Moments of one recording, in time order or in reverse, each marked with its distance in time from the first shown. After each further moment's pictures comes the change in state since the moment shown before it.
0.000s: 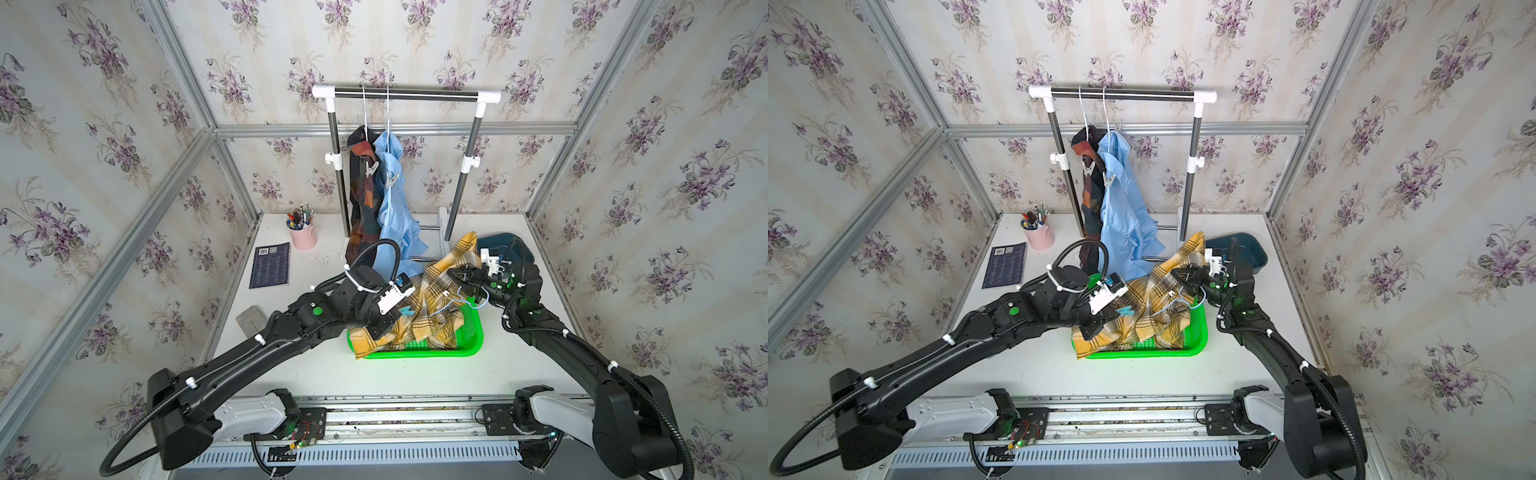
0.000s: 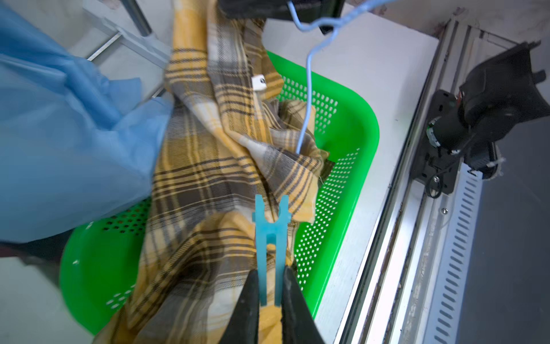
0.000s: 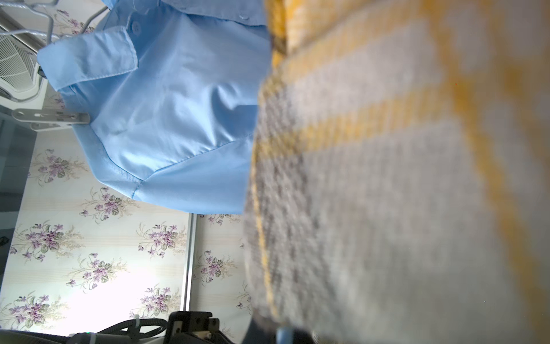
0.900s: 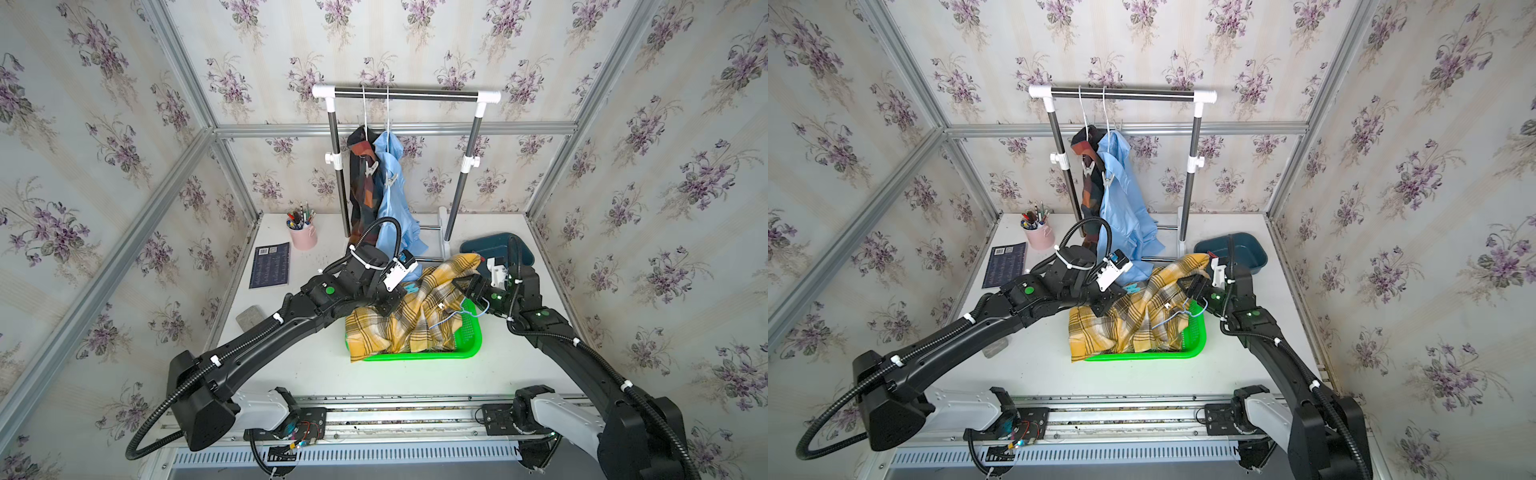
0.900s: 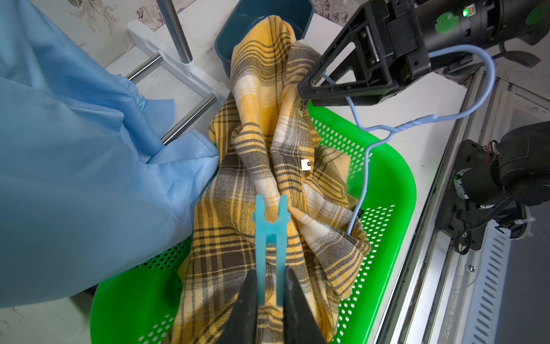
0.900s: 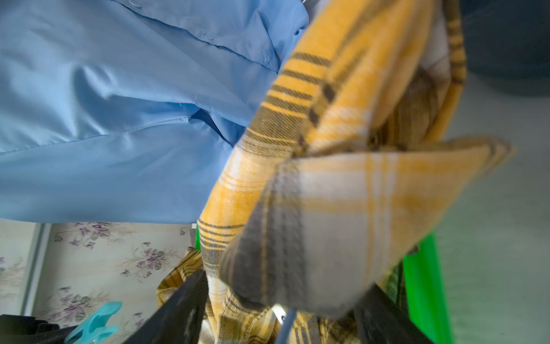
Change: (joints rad) left arm 0.060 0.185 0.116 0.079 0.040 -0.023; right arm -0.035 -0.107 0.071 -0.538 0.296 -0.496
